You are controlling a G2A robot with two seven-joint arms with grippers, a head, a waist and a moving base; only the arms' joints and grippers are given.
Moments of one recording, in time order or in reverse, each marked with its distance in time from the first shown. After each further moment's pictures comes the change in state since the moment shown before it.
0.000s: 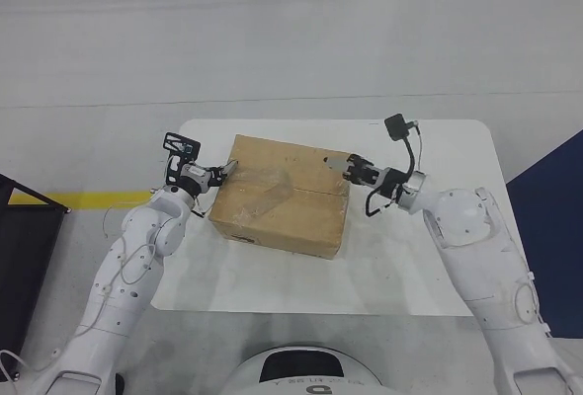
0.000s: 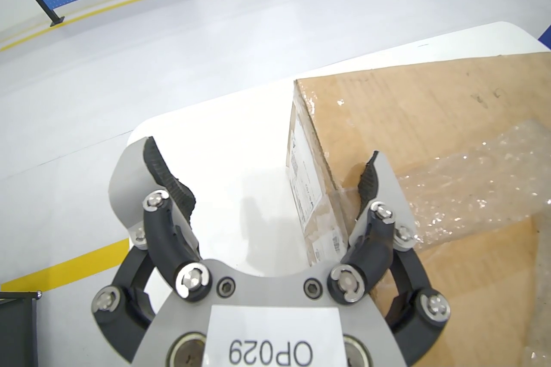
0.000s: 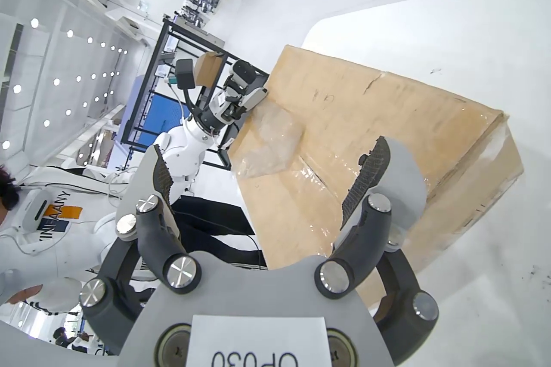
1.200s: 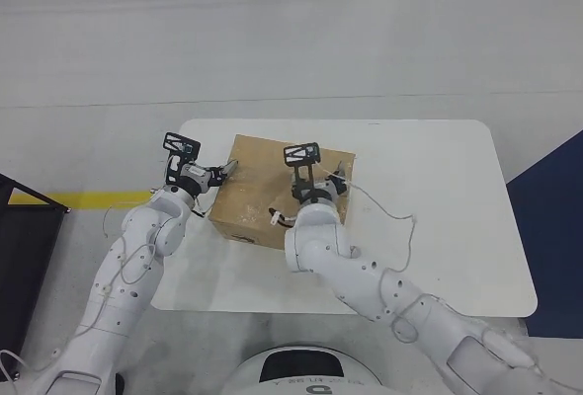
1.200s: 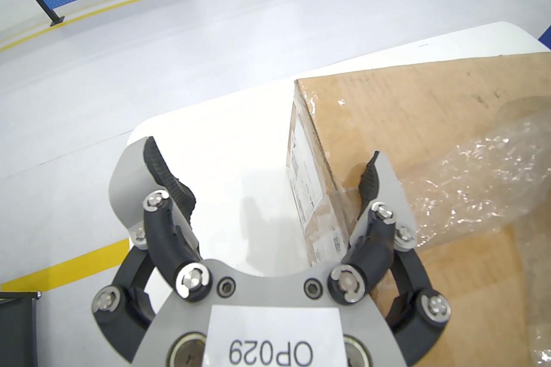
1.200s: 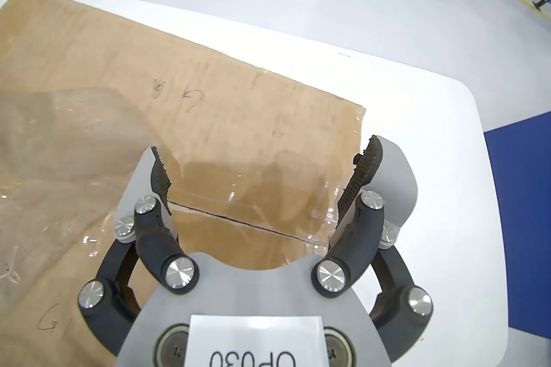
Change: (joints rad) left arm 0.000 0.000 0.000 0.000 0.000 0.000 0.000; right arm 0.142 -0.236 -0.594 0.055 -1.515 0.947 0.212
